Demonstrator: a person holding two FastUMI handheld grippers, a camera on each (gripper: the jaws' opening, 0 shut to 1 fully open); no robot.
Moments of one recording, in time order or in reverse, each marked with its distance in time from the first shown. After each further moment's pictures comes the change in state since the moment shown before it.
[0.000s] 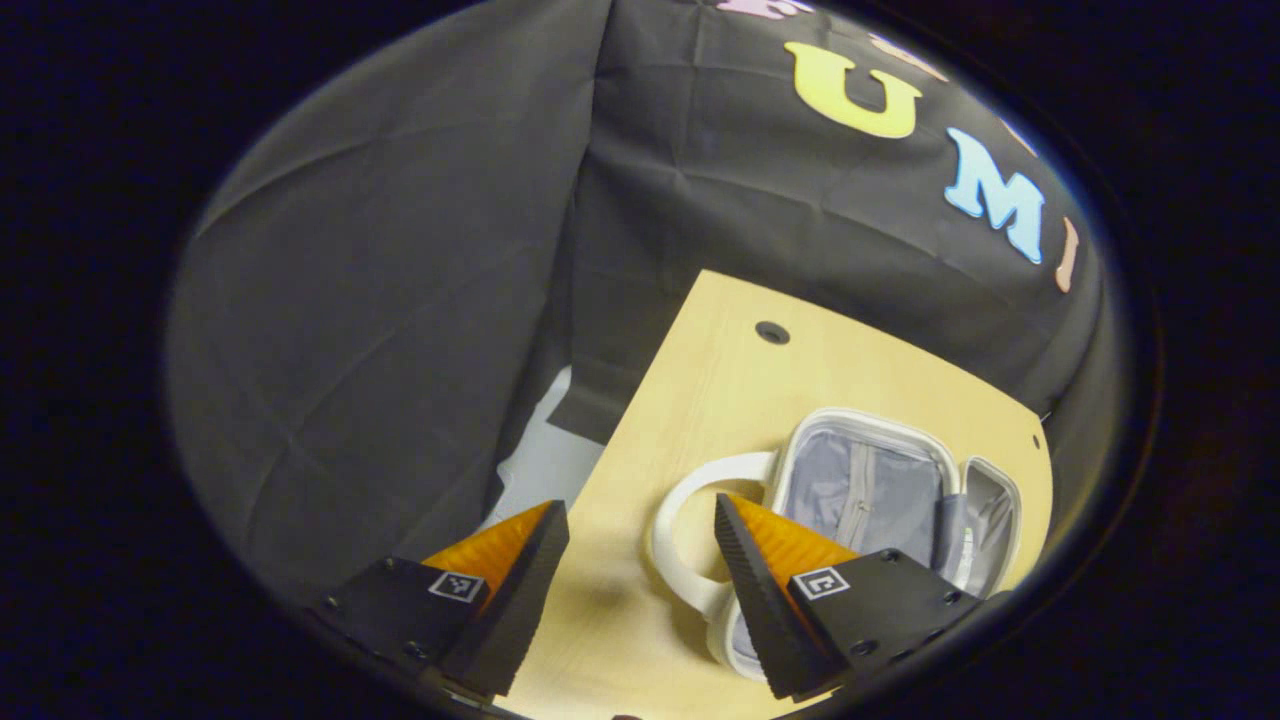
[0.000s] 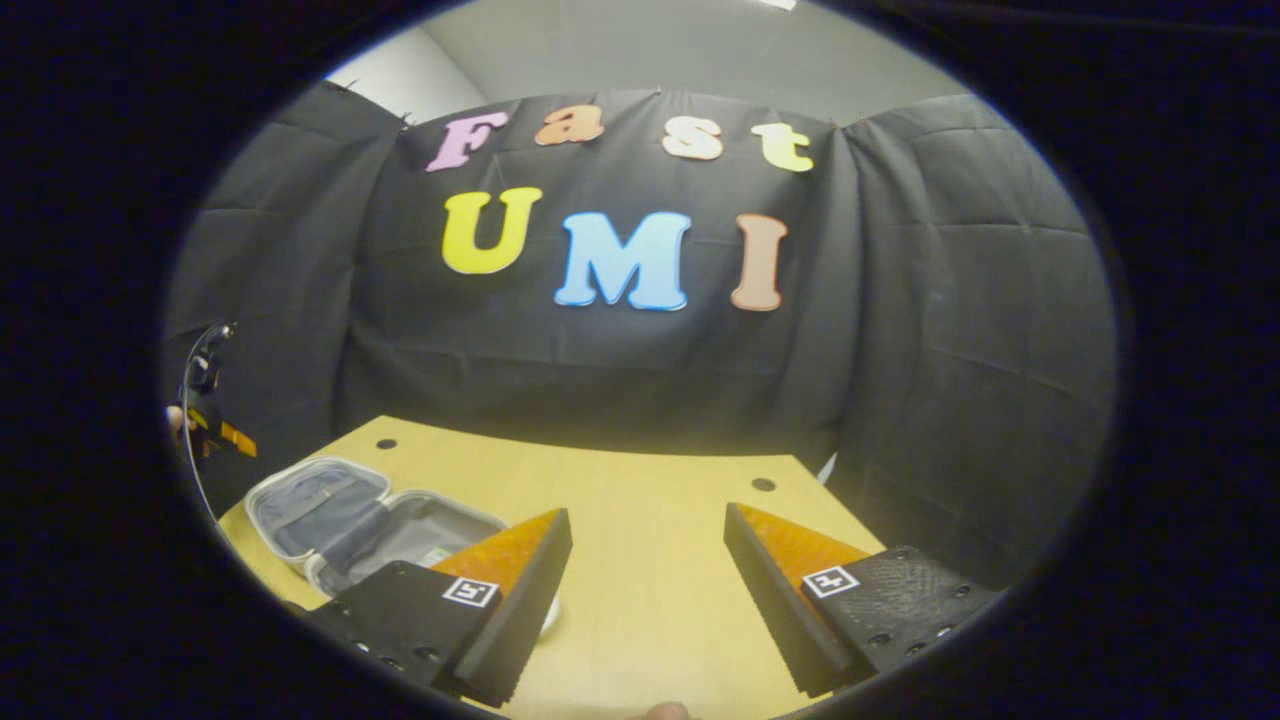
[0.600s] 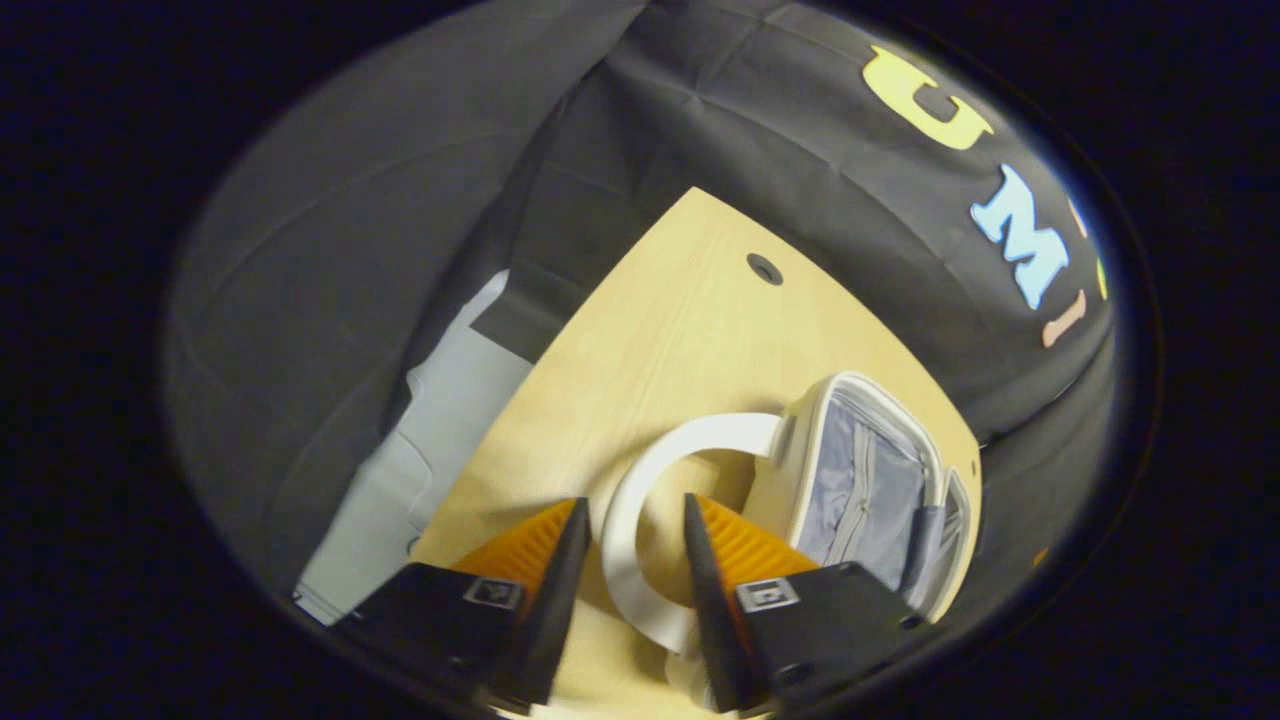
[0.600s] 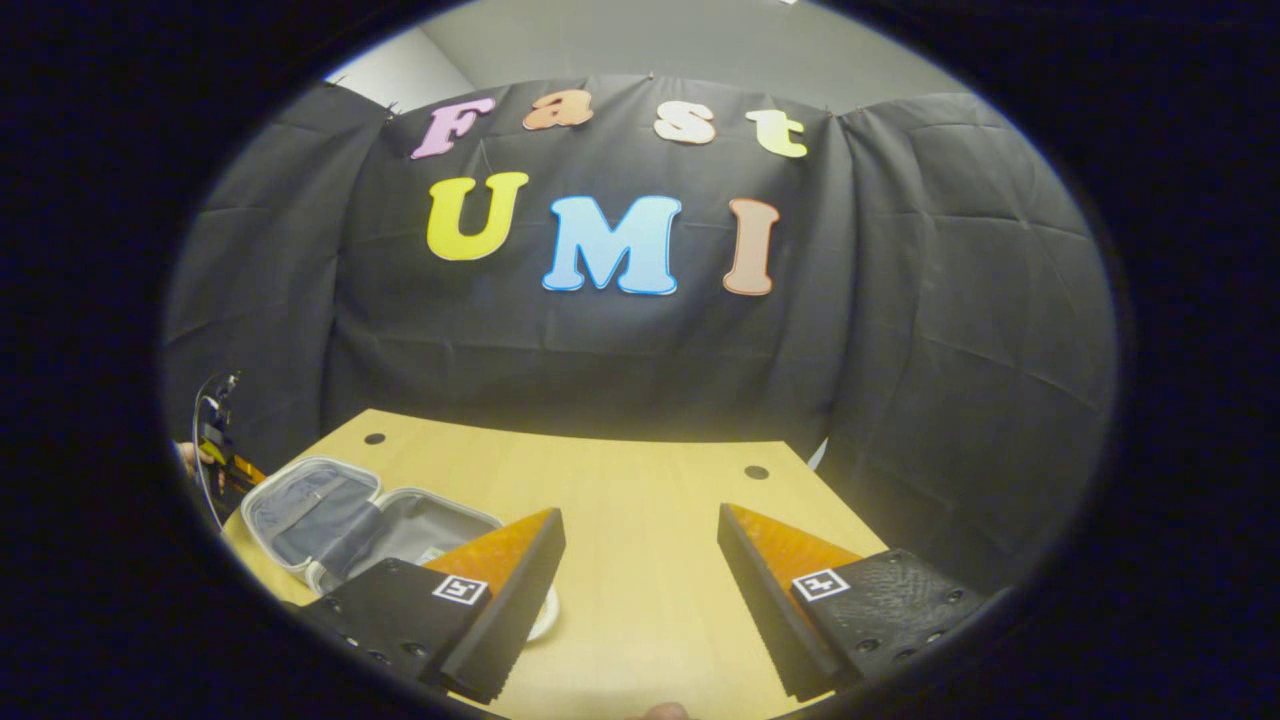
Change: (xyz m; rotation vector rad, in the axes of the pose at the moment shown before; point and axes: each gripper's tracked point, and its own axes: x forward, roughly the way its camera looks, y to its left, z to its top) left arm 0.077 -0.027 -0.053 -0.233 0.202 -0.175; right arm 0.009 0.023 -0.005 0.010 0.078 0.020
